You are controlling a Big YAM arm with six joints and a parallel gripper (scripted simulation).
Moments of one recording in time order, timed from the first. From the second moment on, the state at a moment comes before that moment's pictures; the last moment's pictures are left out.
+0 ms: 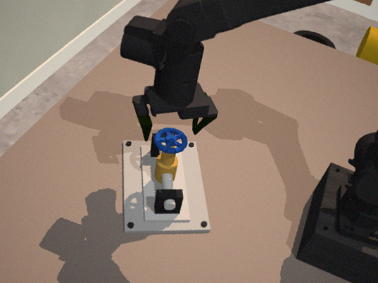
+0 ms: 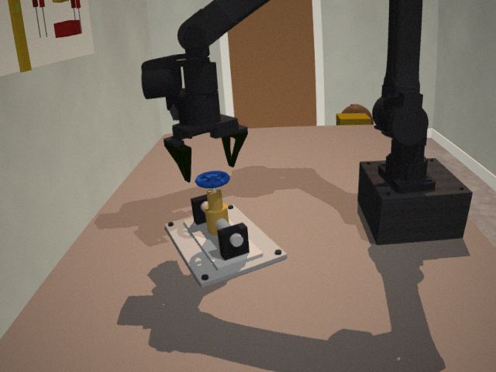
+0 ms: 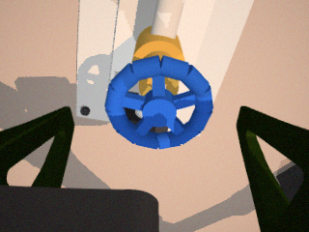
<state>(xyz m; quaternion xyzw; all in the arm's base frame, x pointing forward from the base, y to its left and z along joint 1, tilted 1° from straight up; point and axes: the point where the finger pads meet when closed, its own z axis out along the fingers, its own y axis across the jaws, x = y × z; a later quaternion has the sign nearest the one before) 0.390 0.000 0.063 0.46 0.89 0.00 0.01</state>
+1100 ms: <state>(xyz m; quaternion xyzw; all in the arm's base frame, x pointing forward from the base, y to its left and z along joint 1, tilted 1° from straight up) 0.388 0.000 0.121 0.46 0.89 0.00 0.01</state>
